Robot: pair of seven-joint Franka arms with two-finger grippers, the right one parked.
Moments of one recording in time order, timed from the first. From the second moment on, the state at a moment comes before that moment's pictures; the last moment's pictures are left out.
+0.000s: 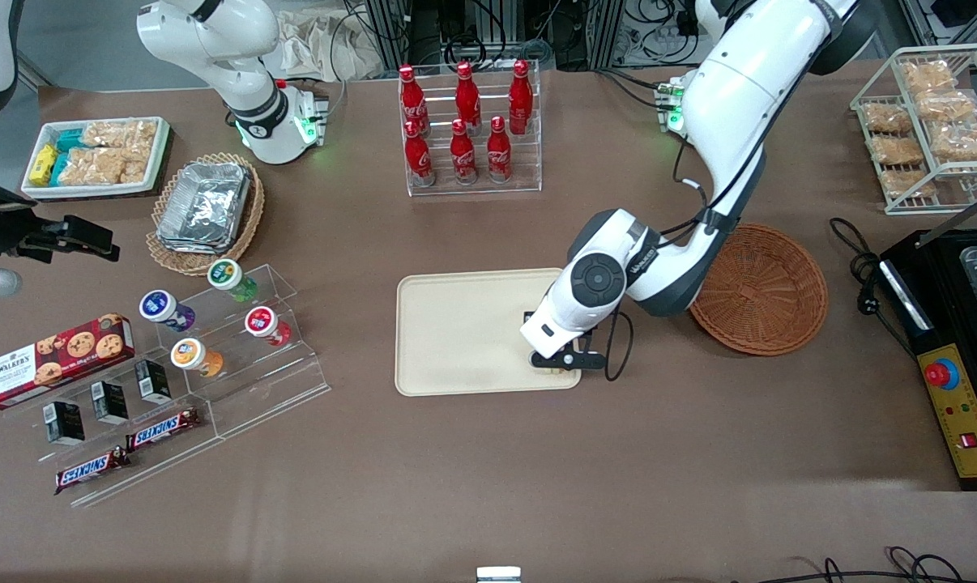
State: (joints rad) arm -0.32 0.68 -0.36 -1.59 0.09 2.19 -0.63
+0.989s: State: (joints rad) arm -0.21 0.51 -0.35 -1.52 0.10 1.95 -0.65
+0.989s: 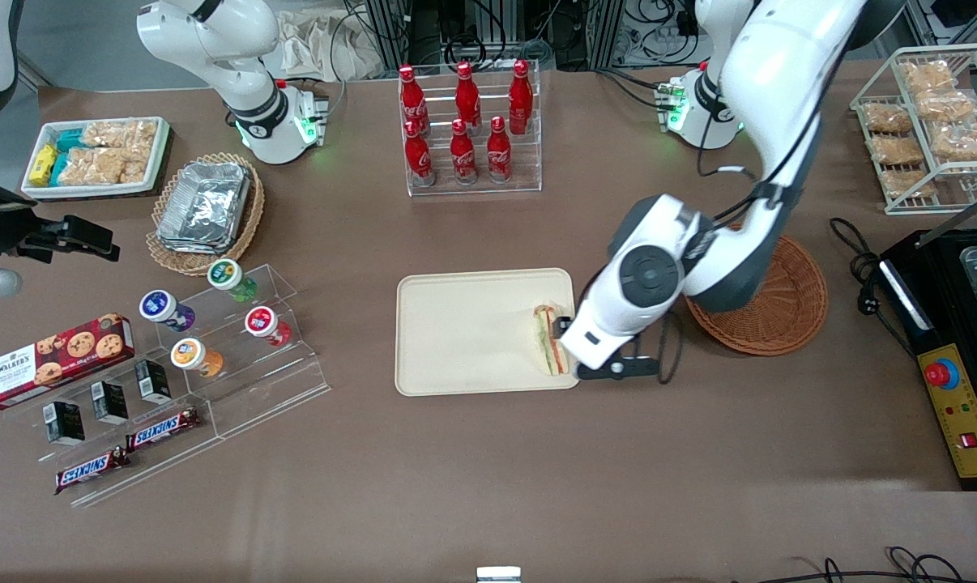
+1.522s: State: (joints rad) arm -0.14 0.24 -0.19 -1.54 0.07 1.72 -0.46
